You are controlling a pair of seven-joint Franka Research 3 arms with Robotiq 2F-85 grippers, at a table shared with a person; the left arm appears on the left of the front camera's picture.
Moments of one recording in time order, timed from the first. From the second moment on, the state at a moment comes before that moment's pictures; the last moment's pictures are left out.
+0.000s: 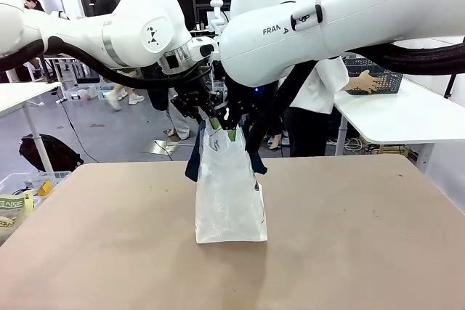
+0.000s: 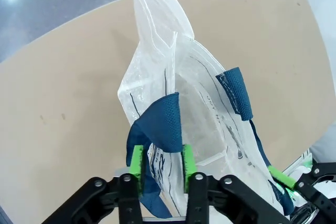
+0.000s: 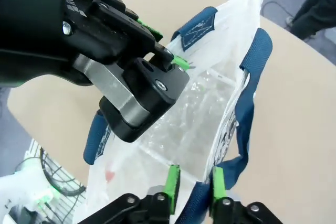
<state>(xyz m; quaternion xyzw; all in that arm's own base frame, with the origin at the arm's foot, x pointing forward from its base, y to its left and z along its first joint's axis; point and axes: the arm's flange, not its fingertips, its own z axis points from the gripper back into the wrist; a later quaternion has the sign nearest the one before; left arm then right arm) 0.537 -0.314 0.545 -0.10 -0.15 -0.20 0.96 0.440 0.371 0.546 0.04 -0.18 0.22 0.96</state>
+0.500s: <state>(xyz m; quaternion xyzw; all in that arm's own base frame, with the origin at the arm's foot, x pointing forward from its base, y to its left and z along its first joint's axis) 0.537 -0.314 0.545 -0.10 -0.14 -0.20 0.96 0.442 0.369 0.546 0.04 -0.18 0.21 0.96</state>
